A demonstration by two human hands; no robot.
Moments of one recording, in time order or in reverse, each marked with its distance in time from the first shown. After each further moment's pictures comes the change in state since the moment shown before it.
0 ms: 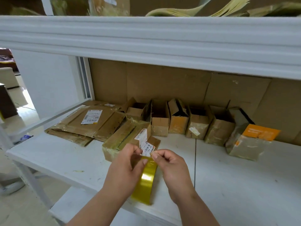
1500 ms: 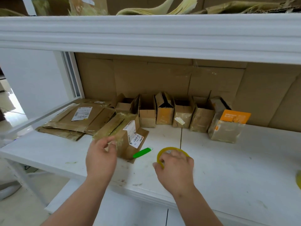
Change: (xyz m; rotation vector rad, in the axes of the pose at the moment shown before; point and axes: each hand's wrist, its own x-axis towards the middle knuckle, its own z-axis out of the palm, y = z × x) left_hand -0.009 0.007 -0.004 -0.010 0.300 -0.318; right_hand -0.030 0.033 -0.051 -1.231 0.082 -0.134
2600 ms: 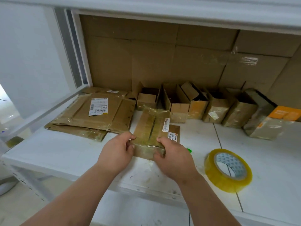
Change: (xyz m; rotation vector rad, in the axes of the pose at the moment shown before) left_hand 0.138 -0.097 -0.038 0.300 -0.497 0.342; right_hand 0.070 -0.135 0.066 0.167 0.028 -0.066
